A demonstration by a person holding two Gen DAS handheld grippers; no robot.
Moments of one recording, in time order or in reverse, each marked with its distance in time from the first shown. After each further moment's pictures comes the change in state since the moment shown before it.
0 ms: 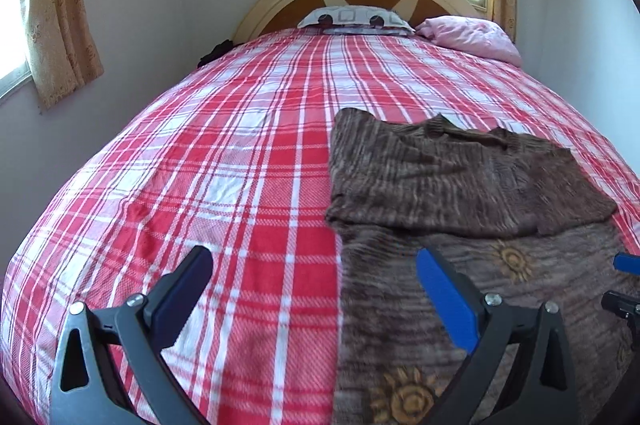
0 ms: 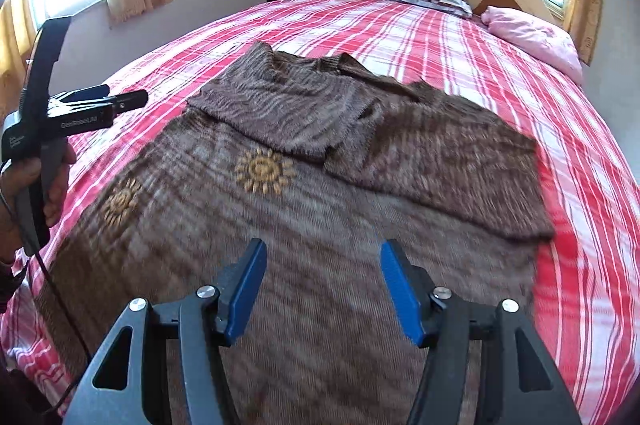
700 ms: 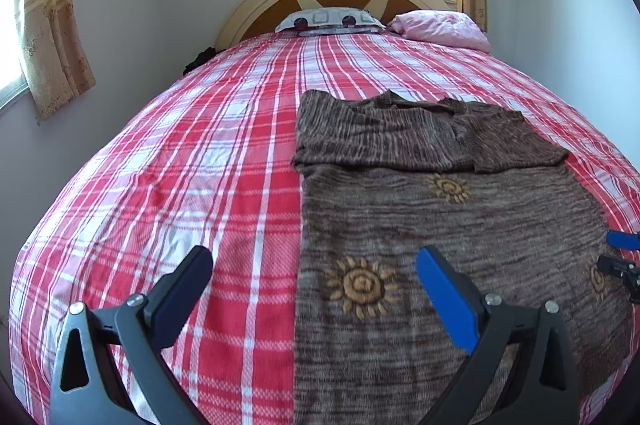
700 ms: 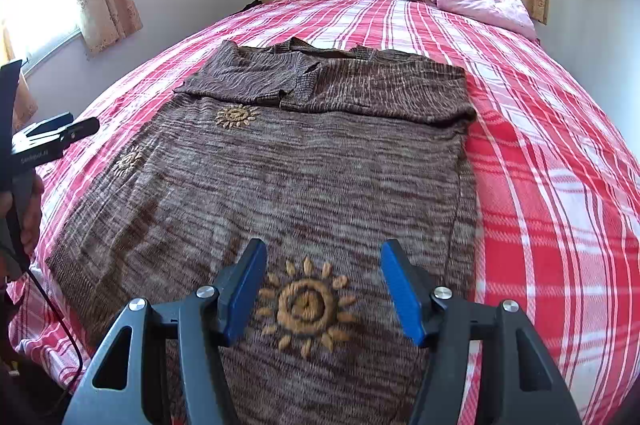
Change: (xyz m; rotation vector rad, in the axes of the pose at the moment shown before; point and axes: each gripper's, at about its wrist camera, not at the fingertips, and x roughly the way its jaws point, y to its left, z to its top) left arm -0.071 -0.020 -0.058 0.061 -0.009 -0.042; right arm -0.058 -0.024 -0.085 0.153 -0.029 -0.044
